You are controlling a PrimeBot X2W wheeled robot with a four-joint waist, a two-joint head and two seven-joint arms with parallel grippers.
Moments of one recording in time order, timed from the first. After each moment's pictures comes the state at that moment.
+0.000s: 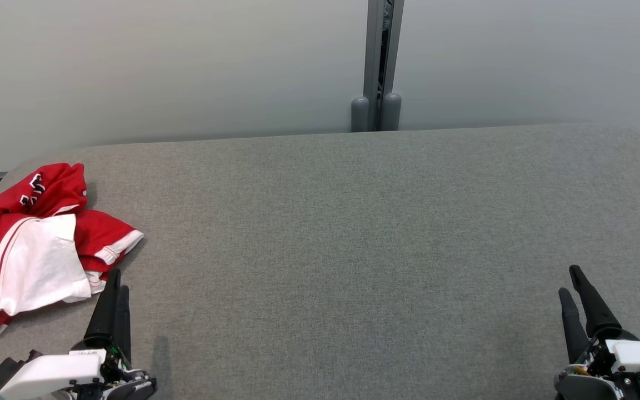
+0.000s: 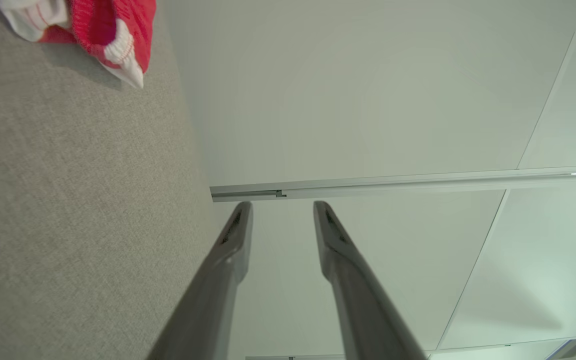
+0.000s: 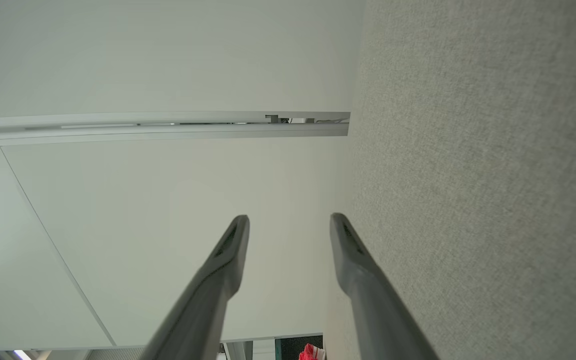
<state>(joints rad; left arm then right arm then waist) -0.07 0.04 0.11 0.28 -1.61 -0.13 0.11 -0.08 -0.03 -0.11 0.27 1.61 0.13 0.11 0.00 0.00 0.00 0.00</state>
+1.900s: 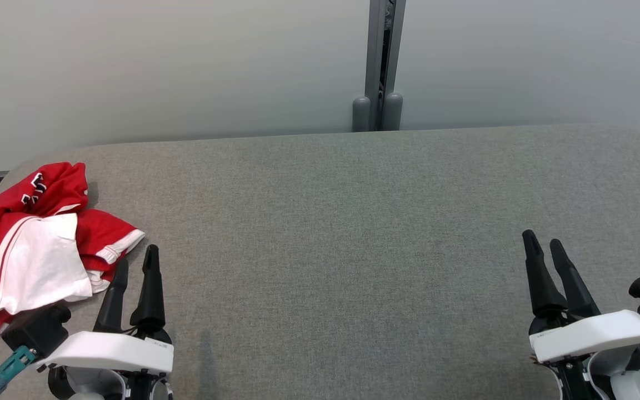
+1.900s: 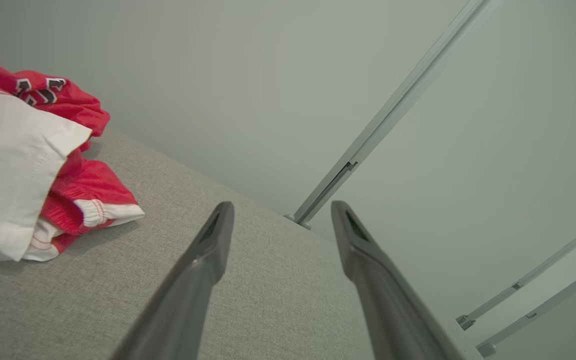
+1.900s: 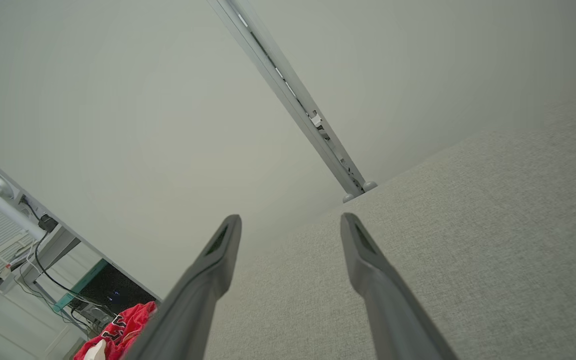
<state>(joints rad) -0.07 0.05 0.00 0.19 -0.74 -0.07 -0.11 -0.09 -0.08 0.07 0.13 0.77 0.13 -0.11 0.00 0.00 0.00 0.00</state>
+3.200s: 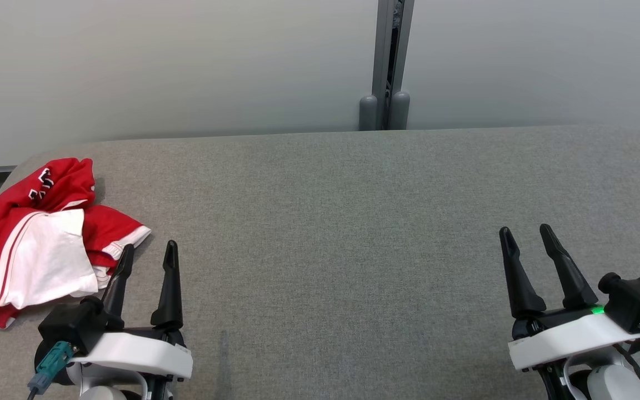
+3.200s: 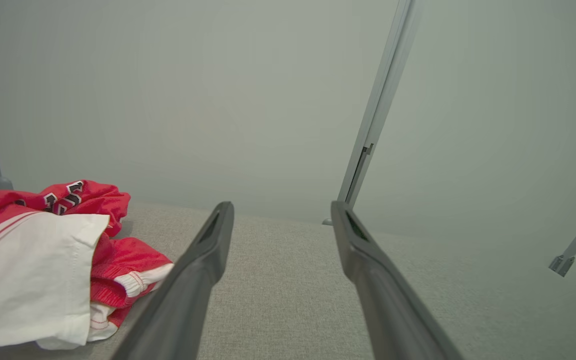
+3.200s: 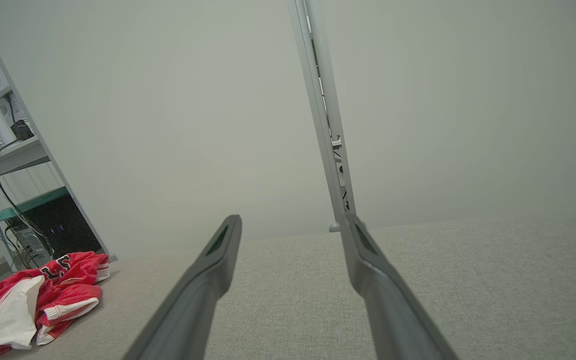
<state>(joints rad) -0.07 0.06 -0.03 0.18 -0.34 -0.05 -0.21 -0.11 -0.10 0.14 0.13 0.41 0.13 -0.20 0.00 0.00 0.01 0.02</state>
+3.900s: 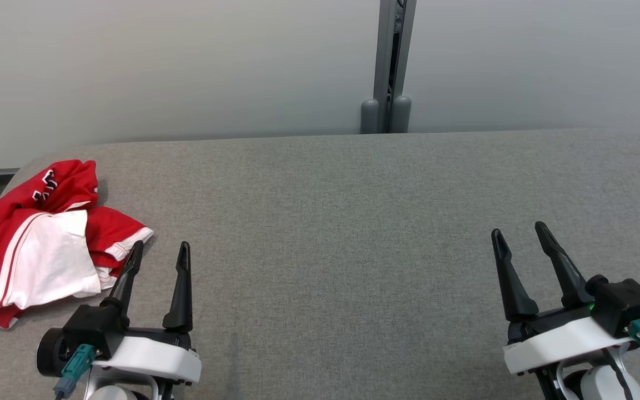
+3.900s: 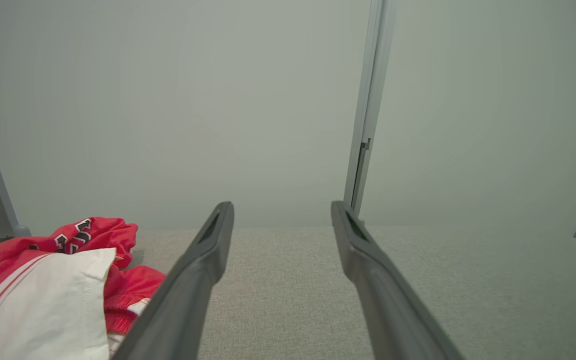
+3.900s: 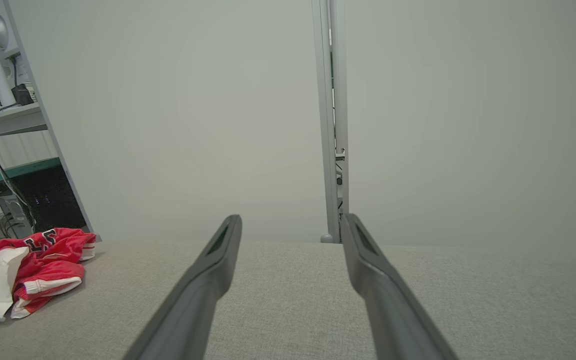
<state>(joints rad) -0.07 0.06 -0.05 0.18 -0.19 -0.04 -0.25 -0.11 -0.10 0.15 0.12 0.27 0.13 -0.22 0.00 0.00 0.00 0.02</state>
